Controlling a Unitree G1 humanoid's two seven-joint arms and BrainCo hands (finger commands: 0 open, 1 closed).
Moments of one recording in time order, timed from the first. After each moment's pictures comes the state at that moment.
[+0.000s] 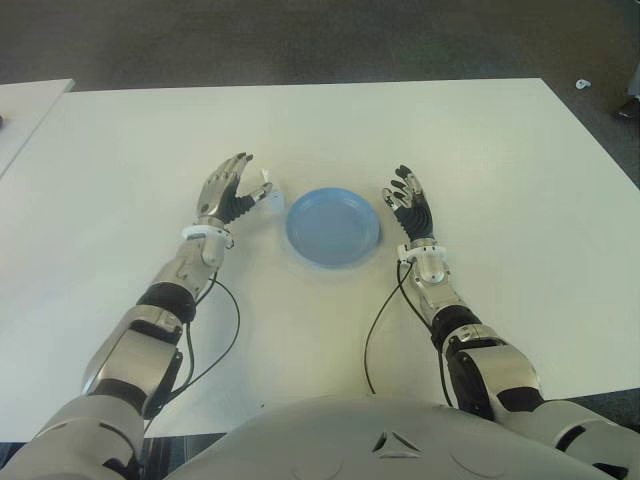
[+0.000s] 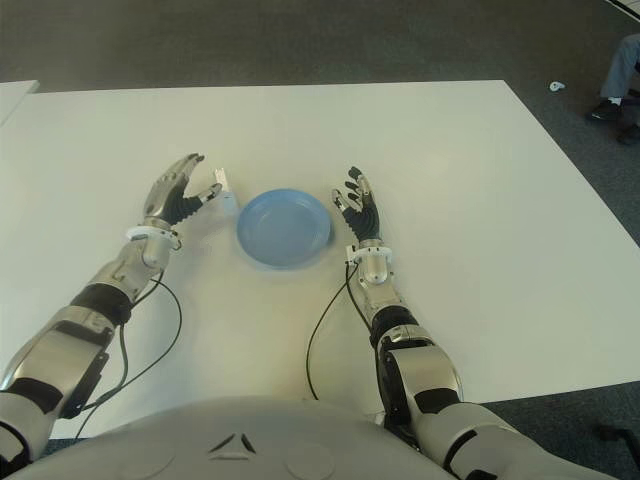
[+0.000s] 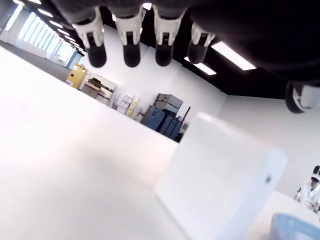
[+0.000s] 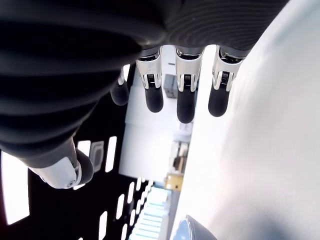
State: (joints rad) left arm -0.42 0.46 -0.29 0.80 0.52 -0.36 0.42; right arm -0.40 -0.06 0.03 1.06 -0.14 -0.69 -0.19
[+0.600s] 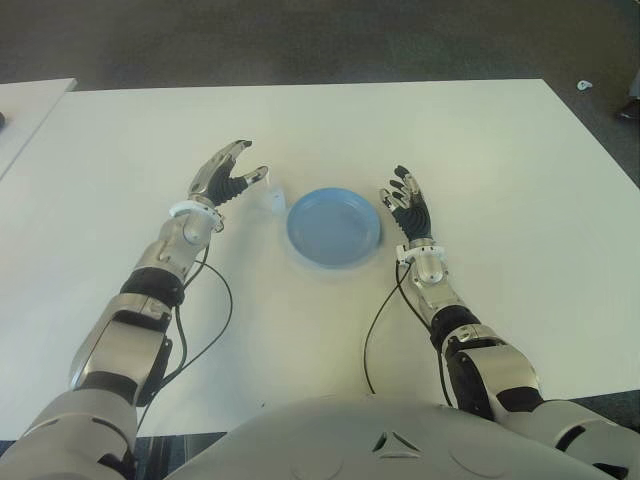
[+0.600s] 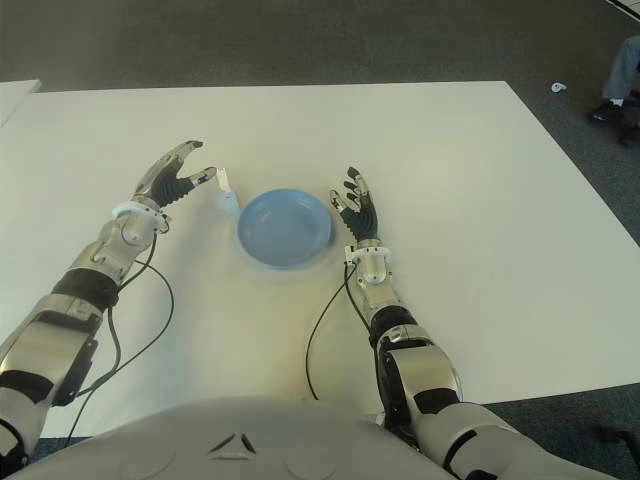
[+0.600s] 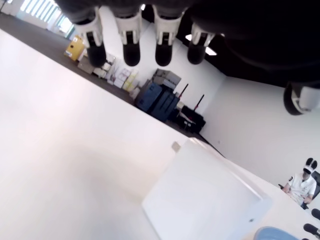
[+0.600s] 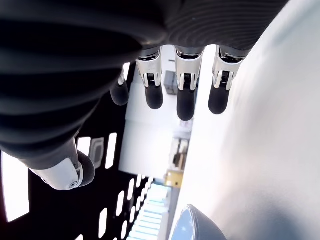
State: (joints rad) left arm -0.52 0.49 -0.24 0.87 0.43 -0.40 0.13; right arm -0.41 -0.06 0.04 1.06 -0.14 -0.69 -0.19
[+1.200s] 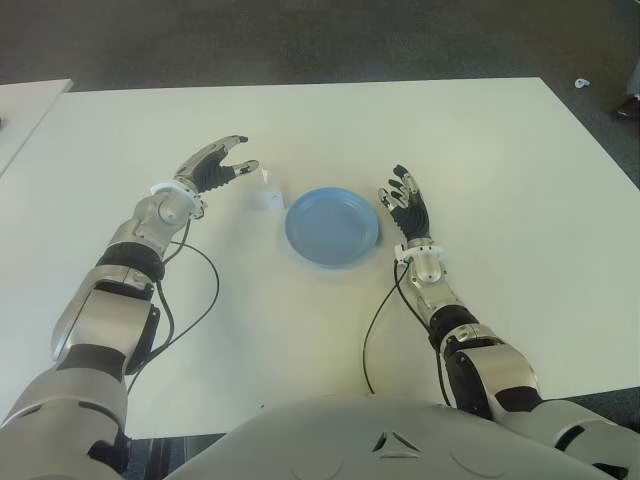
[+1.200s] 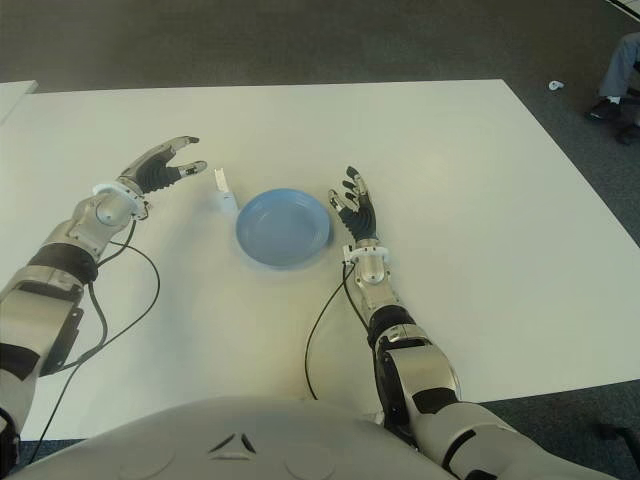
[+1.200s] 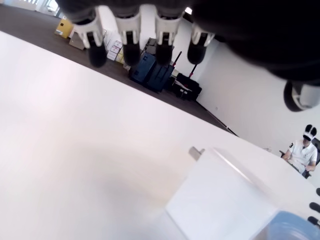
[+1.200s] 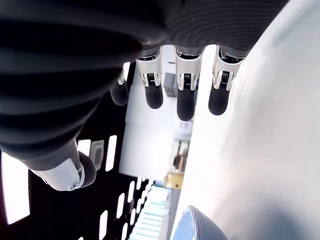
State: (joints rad) left arm -0.65 0.57 -0.29 1.06 0.47 -0.53 0.02; right arm -0.41 -0.05 0.04 1.06 -0.14 -0.69 -0.20
